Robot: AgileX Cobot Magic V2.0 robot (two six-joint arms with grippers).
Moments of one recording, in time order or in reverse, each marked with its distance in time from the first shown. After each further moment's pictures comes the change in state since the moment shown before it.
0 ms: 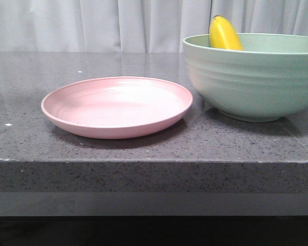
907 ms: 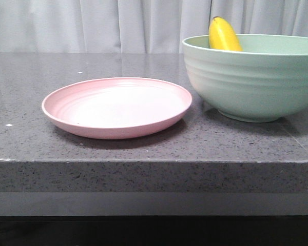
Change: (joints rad) left arm 0.127 -0.913 0.916 -0.023 -0.371 -0.002; right arm 0.139 -1.042 1.082 -0.042 -0.677 -0.063
